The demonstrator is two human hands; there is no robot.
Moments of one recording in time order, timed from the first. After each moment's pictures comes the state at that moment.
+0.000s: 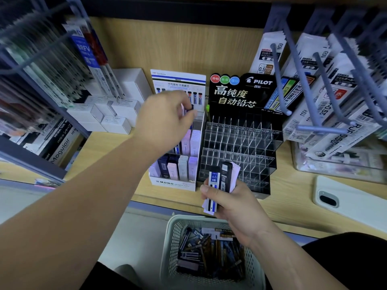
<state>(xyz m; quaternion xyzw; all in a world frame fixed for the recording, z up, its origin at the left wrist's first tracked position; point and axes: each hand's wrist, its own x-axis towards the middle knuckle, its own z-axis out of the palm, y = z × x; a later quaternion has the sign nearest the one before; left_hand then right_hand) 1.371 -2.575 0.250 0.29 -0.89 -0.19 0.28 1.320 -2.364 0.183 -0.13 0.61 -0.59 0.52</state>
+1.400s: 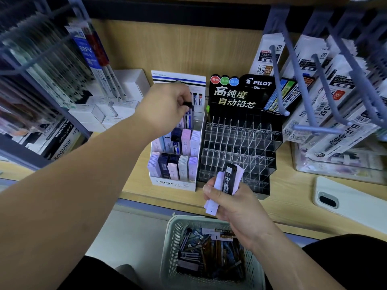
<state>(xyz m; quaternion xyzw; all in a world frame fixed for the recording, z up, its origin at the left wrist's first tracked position) 1.356 -2.613 0.251 0.26 -0.92 -0.19 0.21 1.322 -2.360 0.187 -0.14 0.60 -0.61 0.50</state>
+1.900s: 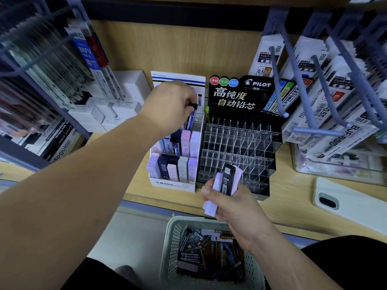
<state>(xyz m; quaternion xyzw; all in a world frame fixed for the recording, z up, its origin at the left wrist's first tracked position) 1.344 -2.610 0.252 0.19 -0.96 -0.09 0.20 1.322 -2.362 0.184 -0.12 0.60 -0.61 0.51</state>
